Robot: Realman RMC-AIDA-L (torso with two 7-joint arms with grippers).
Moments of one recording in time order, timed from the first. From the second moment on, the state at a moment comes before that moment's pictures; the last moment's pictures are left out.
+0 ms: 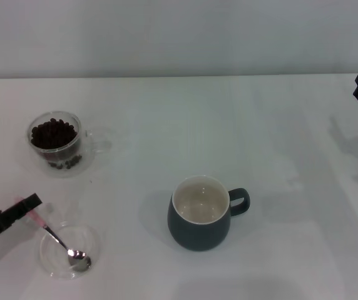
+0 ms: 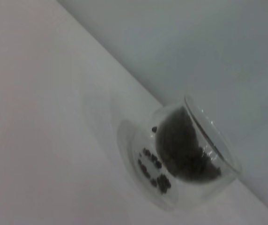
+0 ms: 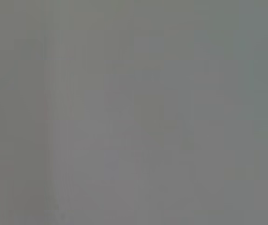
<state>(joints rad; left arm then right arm) -0.39 -2.00 0.13 0.20 -0.99 -1.28 1.52 0.35 2.01 -2.14 -0.23 0.76 -1.15 0.17</state>
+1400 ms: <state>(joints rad) -0.36 -2.01 0.16 0.26 -1.09 -1.48 1.58 0.34 2.01 -2.14 -0.22 0.76 -1.12 0.17</state>
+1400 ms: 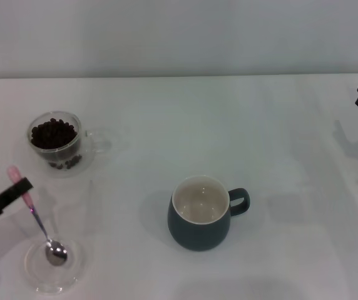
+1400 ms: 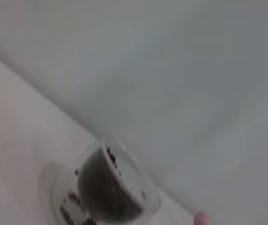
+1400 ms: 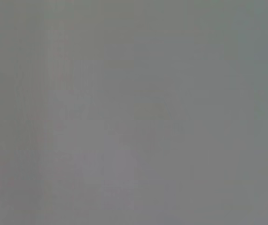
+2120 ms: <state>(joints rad) -0.40 -2.00 0.16 0.30 -1.21 -1.55 1.58 0.34 2.01 -2.14 -0.22 0.77 -1.10 0.17</state>
